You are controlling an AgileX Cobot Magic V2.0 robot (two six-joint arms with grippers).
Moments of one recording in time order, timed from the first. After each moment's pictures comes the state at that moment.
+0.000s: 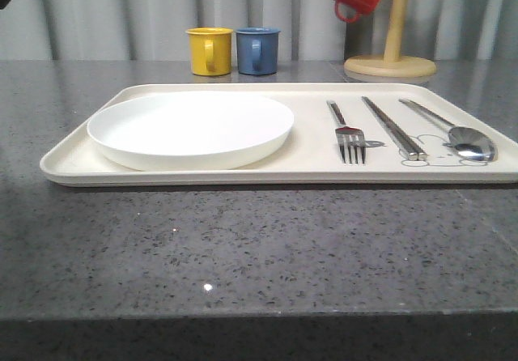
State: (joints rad) left arm -0.67 0.93 -0.89 0.03 0.76 0.12; right arm 0.42 0.70 -0.94 0.06 1.04 0.00
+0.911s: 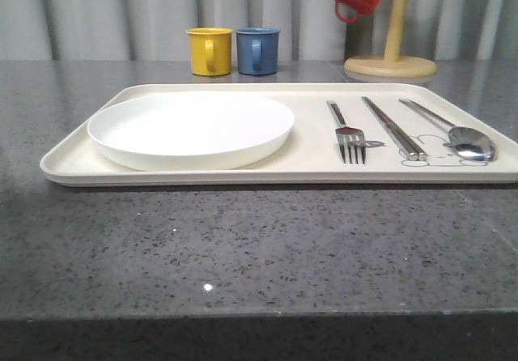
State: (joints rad) left arm -0.67 0.93 -0.89 0.03 0.76 0.12; right arm 0.42 0.44 -0.82 0.06 1.05 0.00
